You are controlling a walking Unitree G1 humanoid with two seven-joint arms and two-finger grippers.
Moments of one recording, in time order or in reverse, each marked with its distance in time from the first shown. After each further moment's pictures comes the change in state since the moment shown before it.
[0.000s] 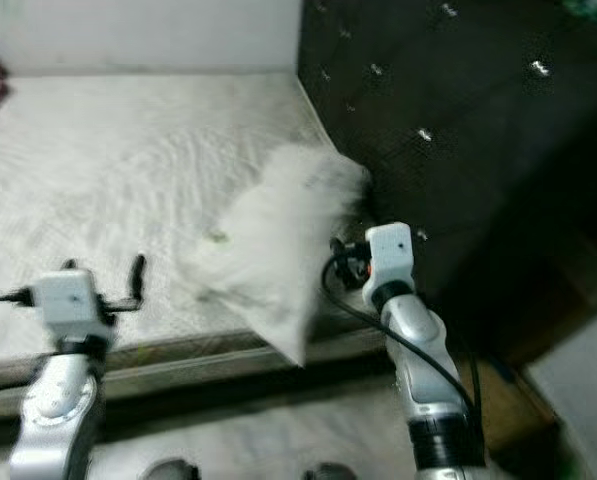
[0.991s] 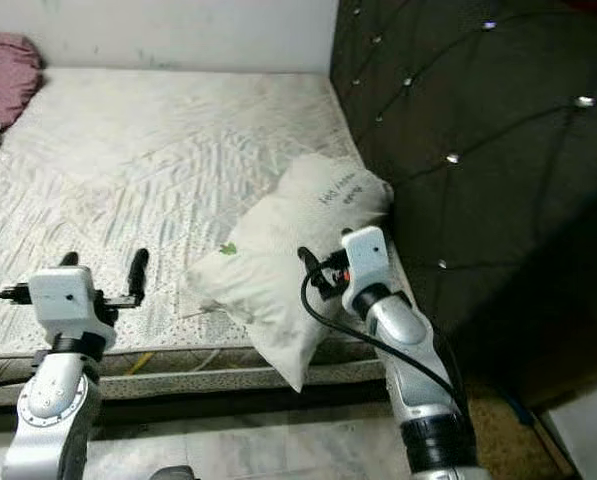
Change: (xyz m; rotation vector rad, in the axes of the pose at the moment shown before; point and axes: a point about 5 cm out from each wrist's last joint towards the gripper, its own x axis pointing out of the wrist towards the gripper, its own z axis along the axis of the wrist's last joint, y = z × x) left arm 0.001 0.009 0.005 0.001 -0.047 -0.005; right arm 0.005 0.025 0.014 0.012 -0.076 0.219
